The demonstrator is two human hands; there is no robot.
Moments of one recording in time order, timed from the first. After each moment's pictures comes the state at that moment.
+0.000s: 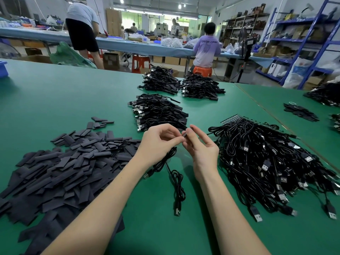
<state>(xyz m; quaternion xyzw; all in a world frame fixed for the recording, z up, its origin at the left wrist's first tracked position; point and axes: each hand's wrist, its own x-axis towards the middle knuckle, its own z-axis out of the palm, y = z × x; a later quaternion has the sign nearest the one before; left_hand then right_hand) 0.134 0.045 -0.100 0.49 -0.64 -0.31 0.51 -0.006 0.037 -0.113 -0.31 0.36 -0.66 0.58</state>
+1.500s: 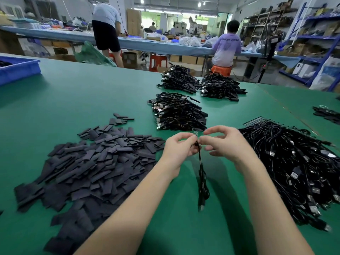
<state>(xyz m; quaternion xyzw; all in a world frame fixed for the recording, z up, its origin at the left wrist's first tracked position) 0.112 0.047 -0.112 0.47 -0.32 -0.55 0.61 -0.027 0.040 -0.058 -0.61 0.58 -0.35 0.41</state>
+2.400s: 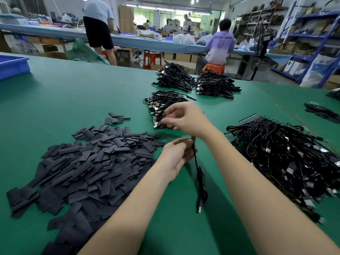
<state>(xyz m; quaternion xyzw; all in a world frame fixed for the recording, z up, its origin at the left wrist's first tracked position) 0.114 0.052 -0.116 0.44 -0.22 -0.65 0.58 0.050 -0.013 -0.047 -0.78 0.42 -0.32 0.35</state>
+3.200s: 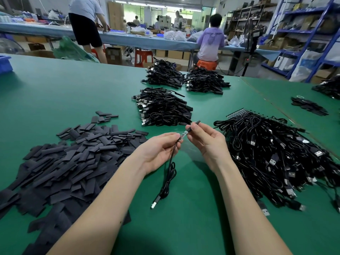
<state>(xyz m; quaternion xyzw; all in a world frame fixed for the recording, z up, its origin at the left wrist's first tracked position) 0.136 0.060 -0.104 0.37 -0.28 -0.72 0.52 -0.029 0.027 -0.110 -0.40 0.34 -0.57 0.63</state>
